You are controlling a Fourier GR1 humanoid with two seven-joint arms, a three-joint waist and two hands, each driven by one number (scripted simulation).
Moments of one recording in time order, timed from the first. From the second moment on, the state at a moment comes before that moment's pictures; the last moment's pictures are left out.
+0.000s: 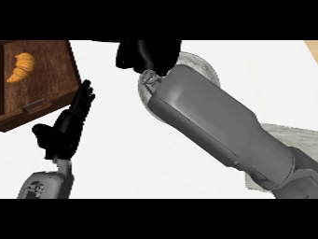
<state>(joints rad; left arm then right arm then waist) -0.15 0.07 -0.05 -1.55 -0.04 0.07 0.10 -1.25 -0.07 0.57 -1.03 0.80 -0.37 1.05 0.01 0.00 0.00</state>
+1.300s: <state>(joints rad) -0.15 0.06 -0.04 -1.55 -0.05 0.06 0.09 -0.87 -0.10 0.24 -0.92 0.55 -0.45 0.41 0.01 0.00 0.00</state>
